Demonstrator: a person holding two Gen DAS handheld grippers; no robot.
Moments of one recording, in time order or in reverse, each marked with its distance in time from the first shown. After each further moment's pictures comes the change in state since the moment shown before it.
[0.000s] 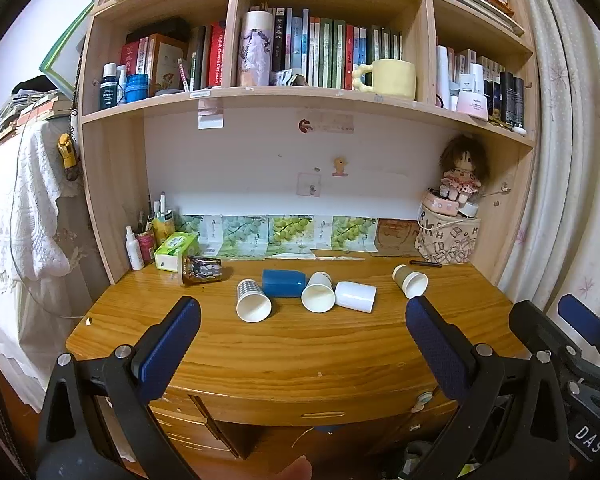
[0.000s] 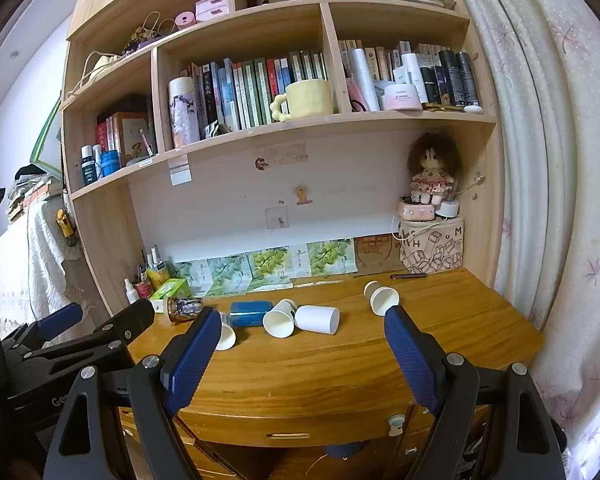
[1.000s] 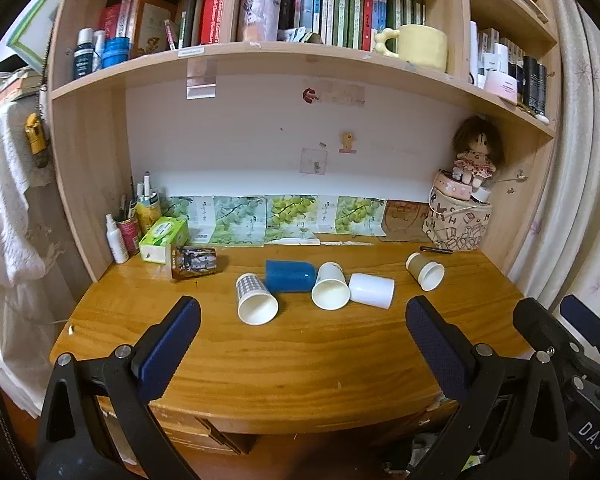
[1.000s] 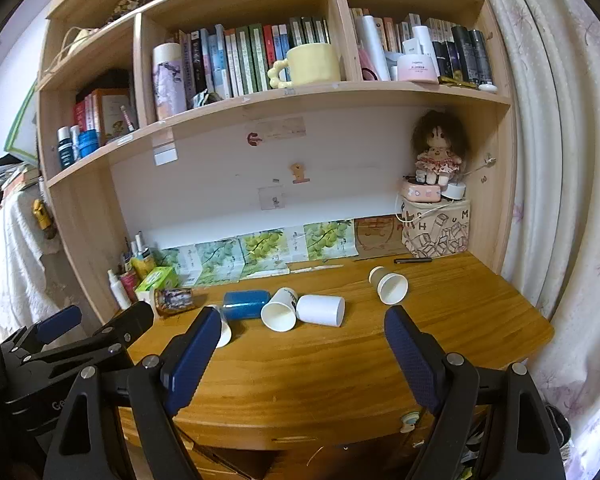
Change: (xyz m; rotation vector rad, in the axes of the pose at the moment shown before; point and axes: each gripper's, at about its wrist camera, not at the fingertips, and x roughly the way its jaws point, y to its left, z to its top) left arm 0.083 0.045 0.022 0.010 0.107 -0.057; right arm 0.066 0.032 0.009 0.023 0.085 -0.061
